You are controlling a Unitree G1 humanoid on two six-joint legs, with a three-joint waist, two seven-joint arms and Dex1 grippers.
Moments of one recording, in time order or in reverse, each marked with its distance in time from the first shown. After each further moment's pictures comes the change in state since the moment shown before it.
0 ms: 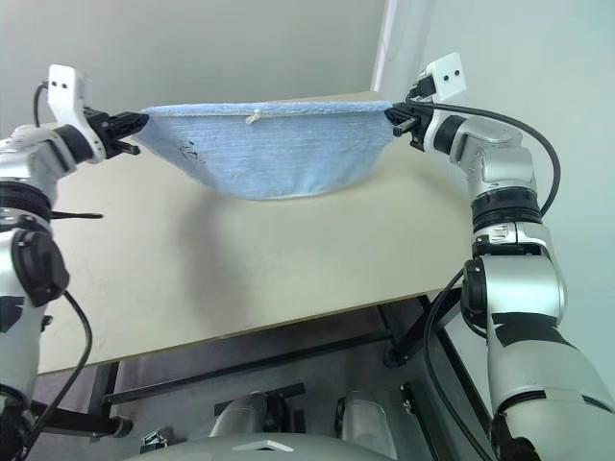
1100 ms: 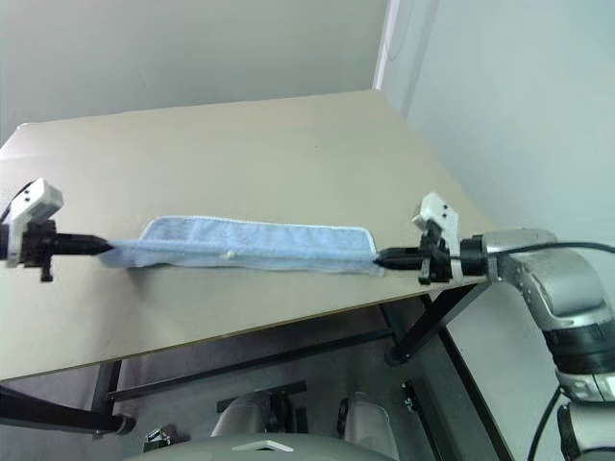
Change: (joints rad) left arm 0.576 0.218 -0.180 -0.444 -0.110 0.105 -0.462; right arm 0.717 -0.306 0.054 -0.918 0.376 0.520 0.253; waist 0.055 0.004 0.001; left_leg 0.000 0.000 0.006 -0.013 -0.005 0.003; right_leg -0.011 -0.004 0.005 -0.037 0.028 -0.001
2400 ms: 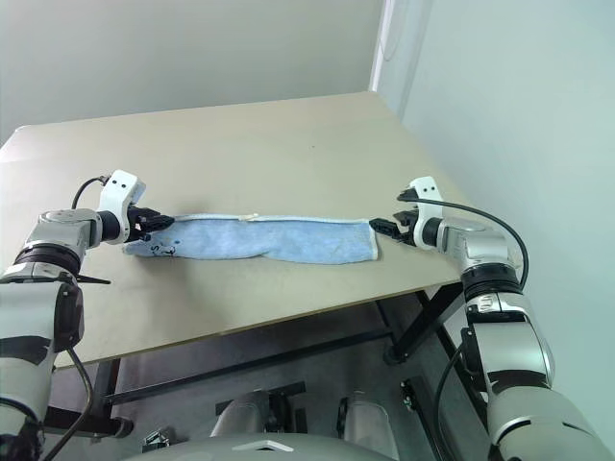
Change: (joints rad) left arm -0.288 -0.334 0.064 0.462 0.195 -0.137 0.626; right arm -0.356 0.348 -0.067 0.809 -0.280 -0.224 -0.347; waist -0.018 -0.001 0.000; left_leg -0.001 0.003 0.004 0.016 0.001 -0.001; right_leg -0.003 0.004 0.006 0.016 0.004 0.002
